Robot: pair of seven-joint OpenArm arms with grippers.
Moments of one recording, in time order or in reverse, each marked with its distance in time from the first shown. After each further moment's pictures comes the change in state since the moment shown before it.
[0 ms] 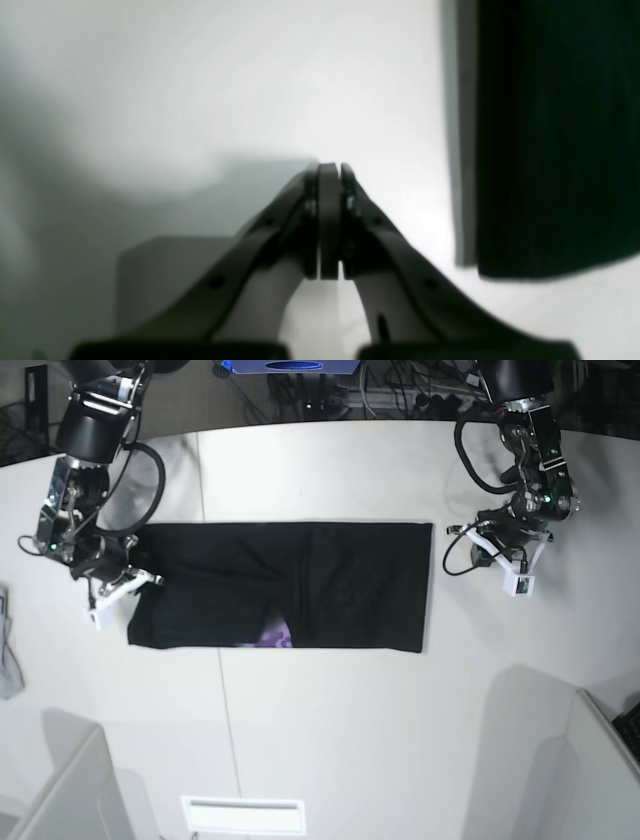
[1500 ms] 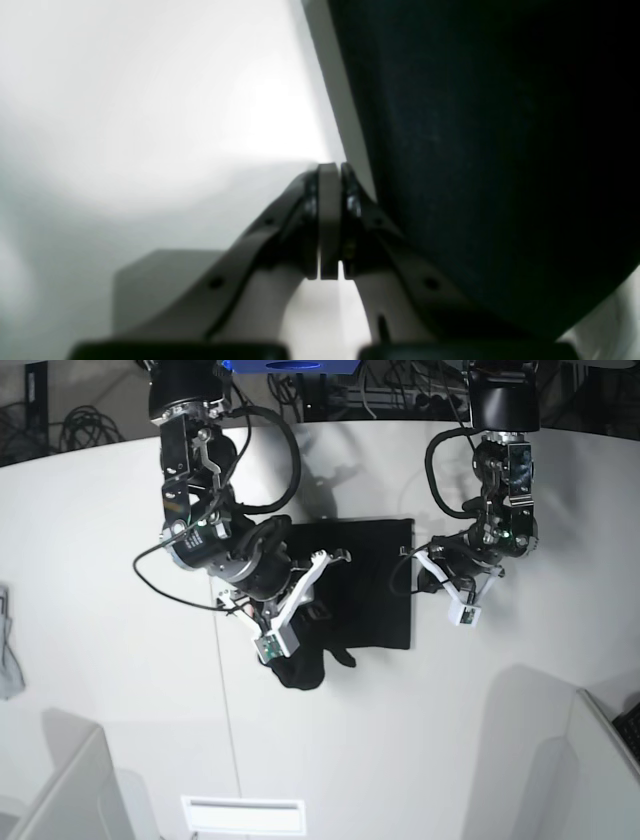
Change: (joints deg) left arm -6.7 -1.0 15.8 -6.4 -2.2 4.4 -2.7; right arm -6.8 -17.1 -35.5 39.4 -15.3 -11.4 -3.0
